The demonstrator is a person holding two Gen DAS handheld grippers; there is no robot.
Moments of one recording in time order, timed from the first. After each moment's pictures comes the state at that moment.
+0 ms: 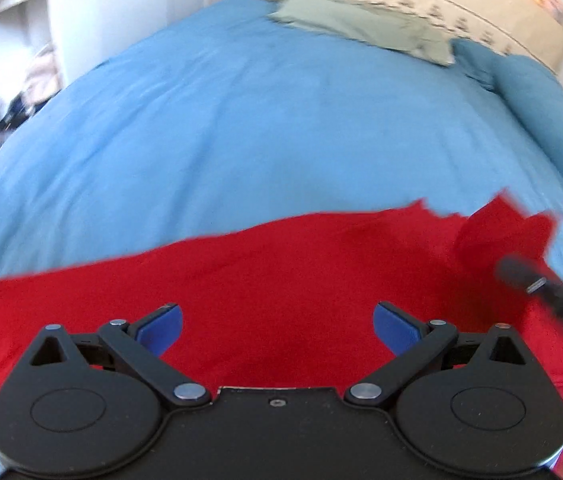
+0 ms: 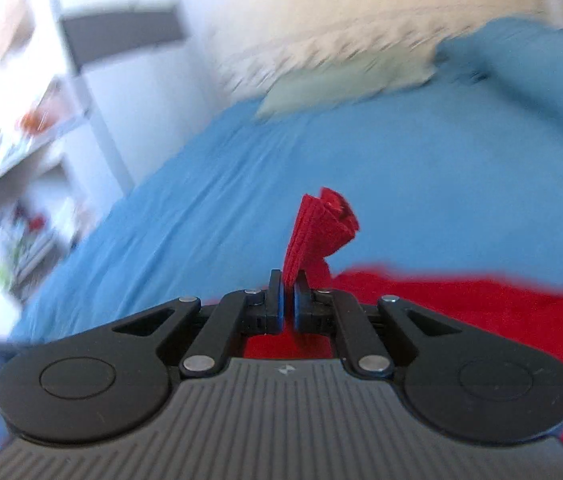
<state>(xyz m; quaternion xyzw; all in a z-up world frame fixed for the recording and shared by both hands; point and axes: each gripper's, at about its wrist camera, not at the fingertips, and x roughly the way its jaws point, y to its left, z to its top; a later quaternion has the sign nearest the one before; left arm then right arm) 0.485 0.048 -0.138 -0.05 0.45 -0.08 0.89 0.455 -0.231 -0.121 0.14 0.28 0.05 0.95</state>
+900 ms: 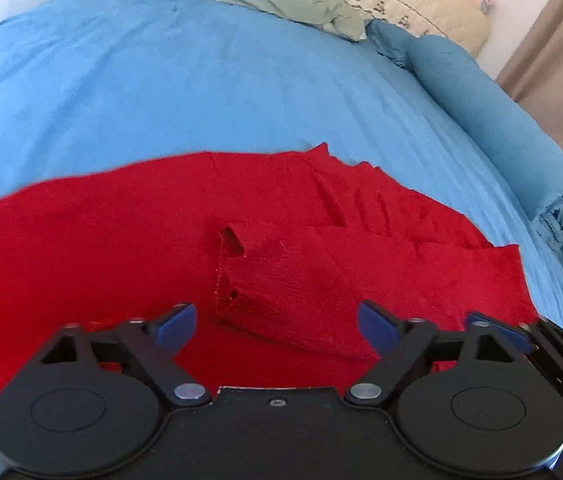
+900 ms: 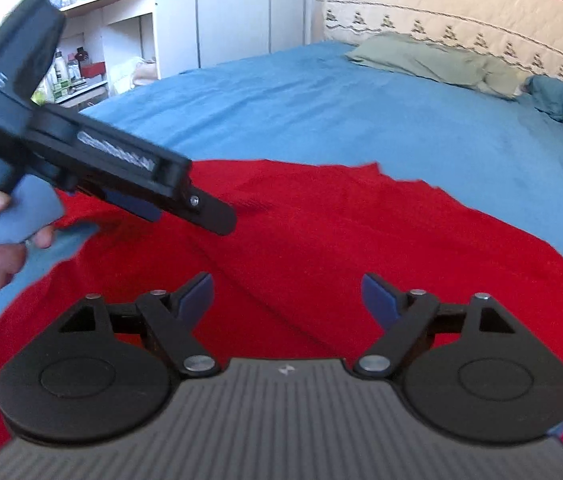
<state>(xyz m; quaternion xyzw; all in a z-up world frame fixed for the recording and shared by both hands) 0.488 -0.006 -0.190 -0.10 0.46 -0.23 0.86 0.400 -0.181 -0.185 -0.04 0.31 0.13 0.94</state>
